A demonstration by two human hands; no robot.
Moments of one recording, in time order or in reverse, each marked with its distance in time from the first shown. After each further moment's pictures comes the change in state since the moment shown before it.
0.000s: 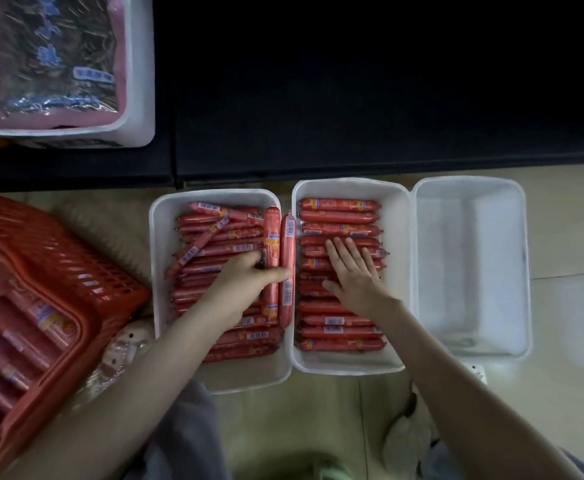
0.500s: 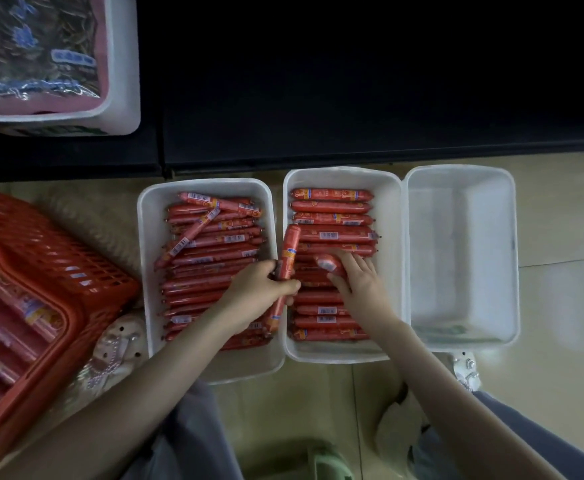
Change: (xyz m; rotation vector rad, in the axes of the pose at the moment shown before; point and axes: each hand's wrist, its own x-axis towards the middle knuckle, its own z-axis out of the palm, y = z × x) left_hand -0.002 -0.017 0.024 0.238 -0.089 0.027; right_hand -0.043 -0.017 -0.005 0.438 0.323 0.123
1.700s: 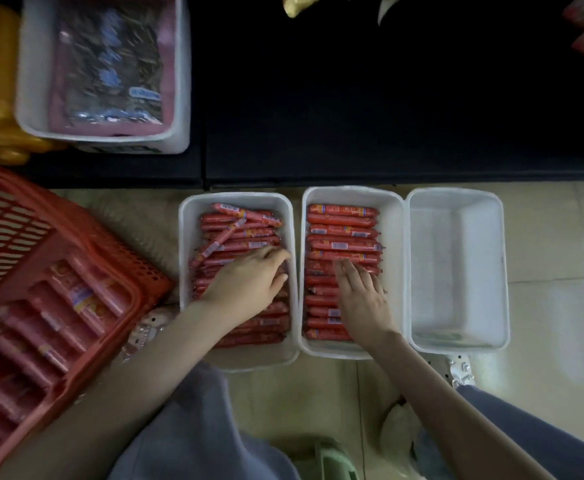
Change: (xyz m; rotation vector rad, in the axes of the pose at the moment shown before) left_hand -0.066 0.024 -0.053 0.950 0.221 0.502; right_hand -0.029 -0.037 -0.005 -0.586 -0.041 -0.173
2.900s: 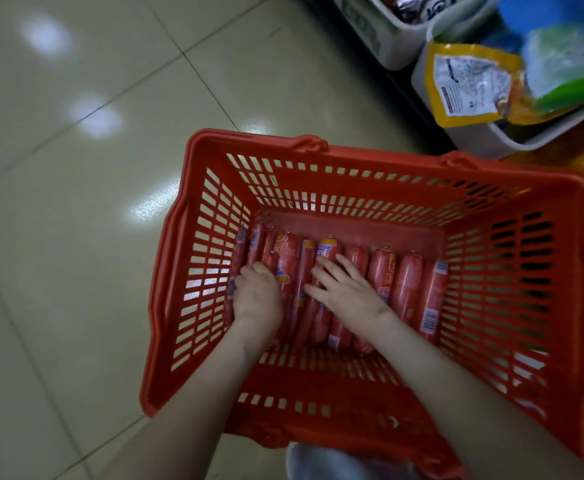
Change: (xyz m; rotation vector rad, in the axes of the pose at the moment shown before) left_hand -0.266 -0.329 0.071 -0.329 0.025 -1.408; right_hand 0.132 -0.486 0.076 -0.489 -0.159 -1.469
